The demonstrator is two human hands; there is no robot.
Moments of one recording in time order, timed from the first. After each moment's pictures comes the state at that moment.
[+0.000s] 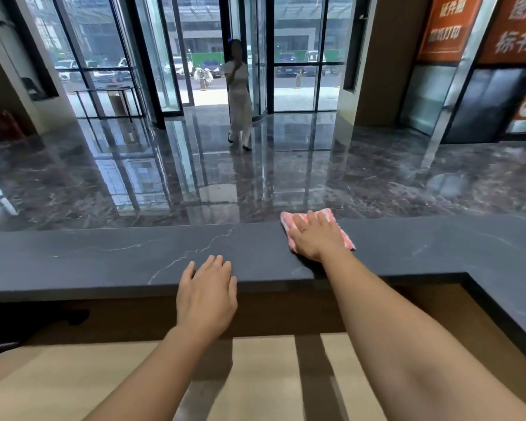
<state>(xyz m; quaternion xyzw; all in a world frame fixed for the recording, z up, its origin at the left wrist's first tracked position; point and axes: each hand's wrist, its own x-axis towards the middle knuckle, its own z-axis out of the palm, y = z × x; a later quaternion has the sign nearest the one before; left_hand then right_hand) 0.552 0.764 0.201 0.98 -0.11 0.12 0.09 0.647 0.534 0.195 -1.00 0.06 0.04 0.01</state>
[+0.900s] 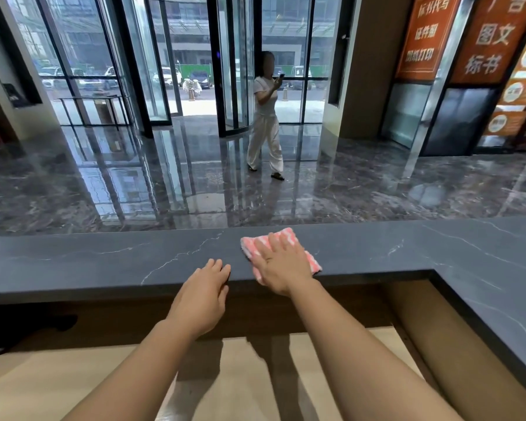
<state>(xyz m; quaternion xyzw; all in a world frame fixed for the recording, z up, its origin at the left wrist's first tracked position) 0.547 0.765 0.202 0.97 -0.17 0.03 0.15 0.588 0.583 0.186 -1.00 -0.06 0.02 -0.05</state>
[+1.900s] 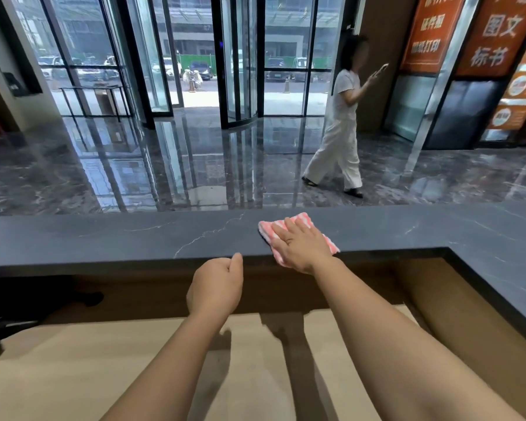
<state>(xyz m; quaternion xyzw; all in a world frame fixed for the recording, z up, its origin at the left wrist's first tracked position) 0.510 0.788 0.207 0.93 0.02 0.06 0.37 0.586 0.597 0.178 -0.99 -0.08 0.00 -0.07</state>
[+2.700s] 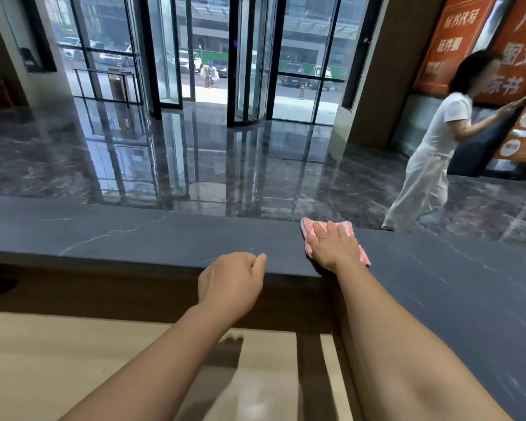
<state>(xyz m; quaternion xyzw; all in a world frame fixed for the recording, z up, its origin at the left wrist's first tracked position) 0.493 0.583 0.230 0.96 -0.09 0.07 0.27 0.585 0.354 0.193 -0.99 0.14 0.03 0.06</state>
